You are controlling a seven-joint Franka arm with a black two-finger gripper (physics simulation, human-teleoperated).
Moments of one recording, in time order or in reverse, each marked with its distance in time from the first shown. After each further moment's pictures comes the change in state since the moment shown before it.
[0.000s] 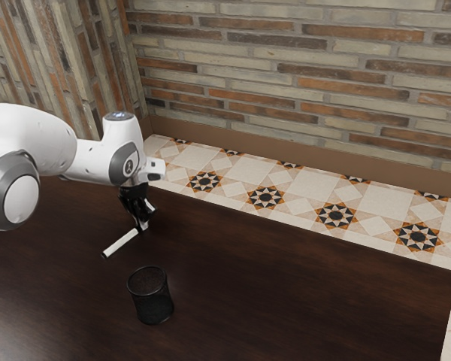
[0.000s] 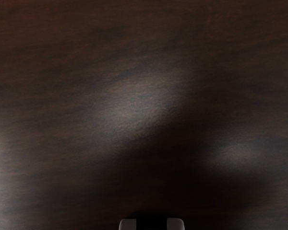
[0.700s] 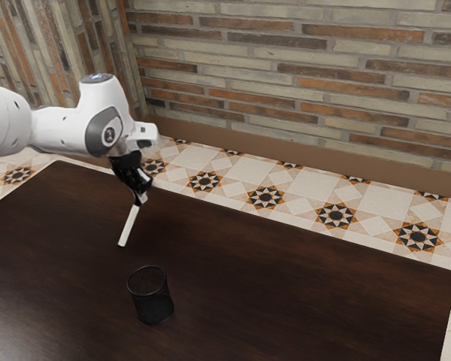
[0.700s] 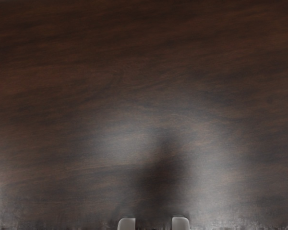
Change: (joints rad) arm -0.058 -0.312 0.003 -0.166 0.023 -0.028 -0.033
